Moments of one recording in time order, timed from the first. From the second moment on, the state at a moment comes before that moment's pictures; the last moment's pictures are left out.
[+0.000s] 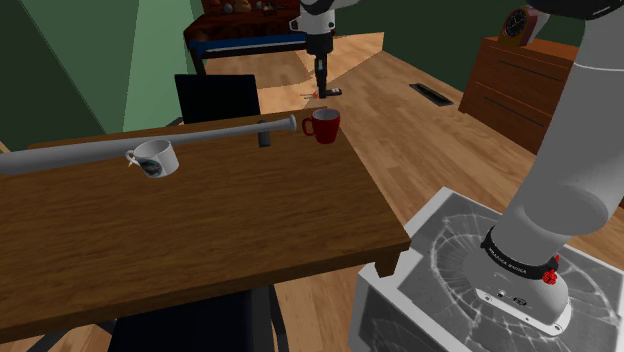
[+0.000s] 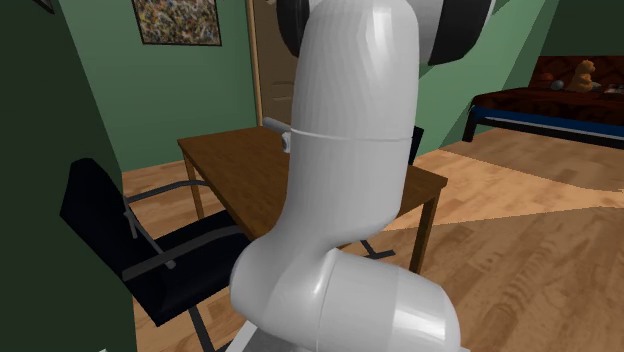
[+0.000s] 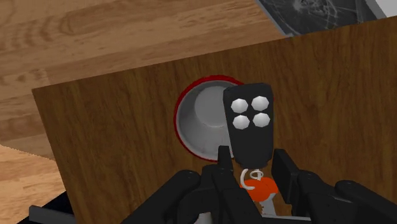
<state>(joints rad) 0.04 0.16 0.03 -1.65 -0.04 1.78 -0.73</state>
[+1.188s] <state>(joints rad) 0.02 0.23 0.01 -1.75 -0.04 1.95 -0.76</state>
